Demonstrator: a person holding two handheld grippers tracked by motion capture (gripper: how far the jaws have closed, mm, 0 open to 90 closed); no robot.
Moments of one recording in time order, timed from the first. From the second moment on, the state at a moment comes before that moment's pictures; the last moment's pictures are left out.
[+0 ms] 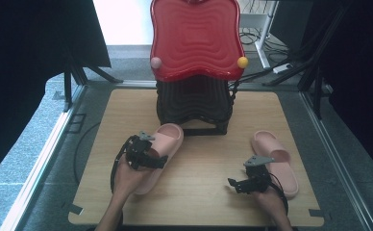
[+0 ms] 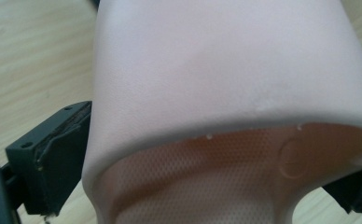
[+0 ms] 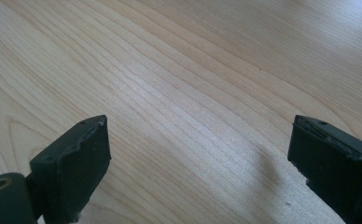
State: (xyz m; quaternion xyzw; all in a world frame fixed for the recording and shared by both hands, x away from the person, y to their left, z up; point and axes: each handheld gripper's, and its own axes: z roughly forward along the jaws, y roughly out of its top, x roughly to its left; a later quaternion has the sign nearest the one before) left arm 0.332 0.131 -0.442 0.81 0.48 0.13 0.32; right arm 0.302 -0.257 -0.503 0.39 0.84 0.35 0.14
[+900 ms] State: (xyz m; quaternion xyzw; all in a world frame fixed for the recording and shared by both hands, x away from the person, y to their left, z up) left arm 0.366 0.071 -0.415 0.74 0.51 0.24 0.37; right arm 0.302 -0.259 -0.503 0.39 0.84 0.35 0.14
